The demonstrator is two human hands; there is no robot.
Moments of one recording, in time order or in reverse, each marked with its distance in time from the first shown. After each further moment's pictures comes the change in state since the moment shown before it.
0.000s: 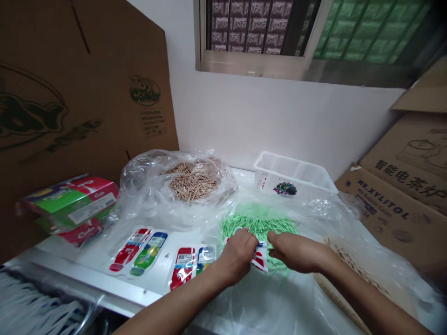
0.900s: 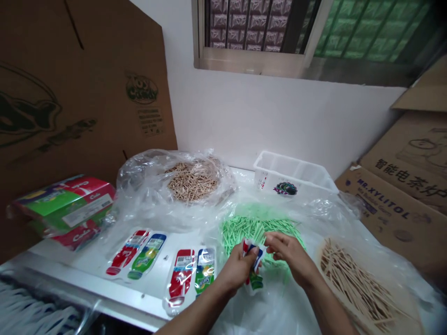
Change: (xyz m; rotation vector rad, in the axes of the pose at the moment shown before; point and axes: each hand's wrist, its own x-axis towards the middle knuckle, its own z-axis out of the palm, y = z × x) left_hand -0.002 0.026 0.004 -1.311 -0.060 -1.041; right_hand 0.010 0.003 0.051 1.176 0.374 0.256
